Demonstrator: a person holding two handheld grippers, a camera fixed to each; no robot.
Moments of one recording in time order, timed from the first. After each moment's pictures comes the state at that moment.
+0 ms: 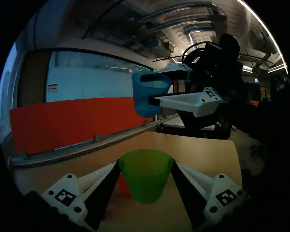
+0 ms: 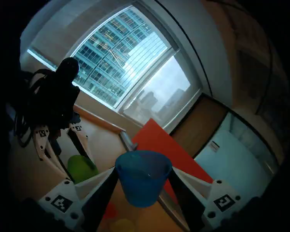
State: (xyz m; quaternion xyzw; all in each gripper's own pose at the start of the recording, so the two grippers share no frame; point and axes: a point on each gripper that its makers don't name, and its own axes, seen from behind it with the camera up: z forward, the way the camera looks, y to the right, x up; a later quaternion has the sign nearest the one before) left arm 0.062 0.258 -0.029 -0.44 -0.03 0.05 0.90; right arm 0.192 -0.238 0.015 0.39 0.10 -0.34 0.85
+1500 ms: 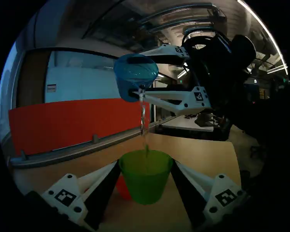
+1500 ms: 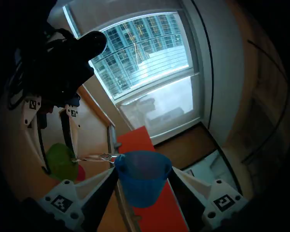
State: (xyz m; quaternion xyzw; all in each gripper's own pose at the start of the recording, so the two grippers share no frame) left arm 0.066 0.265 -0.028 -0.45 -0.03 0.05 0.89; right arm 0.223 -0.266 0.040 0.33 0.20 -0.50 0.77
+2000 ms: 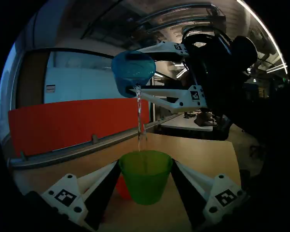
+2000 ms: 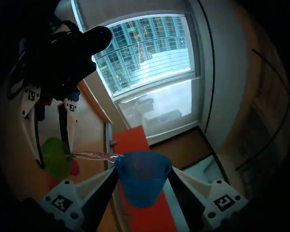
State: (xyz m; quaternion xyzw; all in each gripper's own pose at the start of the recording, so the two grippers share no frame) left arm 0.066 0.267 -0.031 -0.45 -0.03 0.05 0.89; right arm 0.230 -0.264 0.042 0.31 0.22 -0.53 0.76
